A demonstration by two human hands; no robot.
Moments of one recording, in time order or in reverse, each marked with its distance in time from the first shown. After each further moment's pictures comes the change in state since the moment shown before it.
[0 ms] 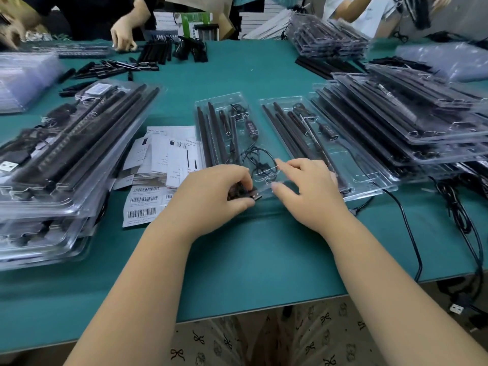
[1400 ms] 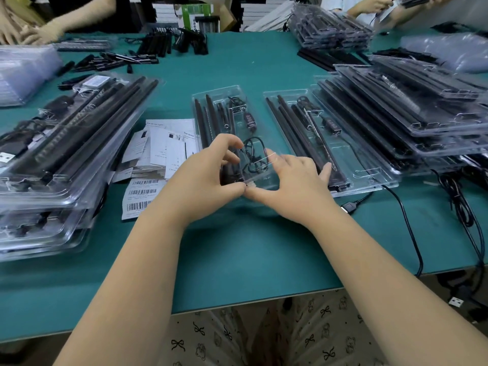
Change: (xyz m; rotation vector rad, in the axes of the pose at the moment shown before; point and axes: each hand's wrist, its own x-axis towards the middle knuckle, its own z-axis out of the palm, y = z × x) left_hand -0.001 -0.003 -0.007 -0.267 0.035 -0.098; right_hand 0.004 -0.019 0.010 -0.186 -0.177 0.086
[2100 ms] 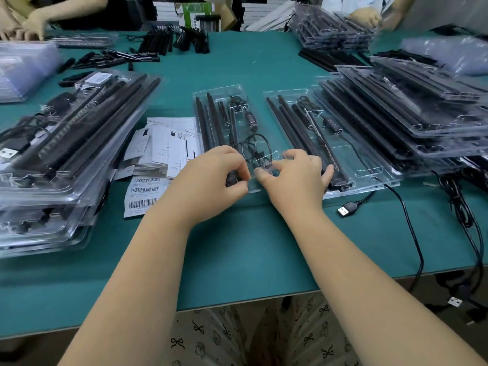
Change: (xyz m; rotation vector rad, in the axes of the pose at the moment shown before) left_hand 0.002 0.004 0.005 0.157 0.022 0.106; right_hand 0.009 -0.013 0.012 0.196 0.287 0.256
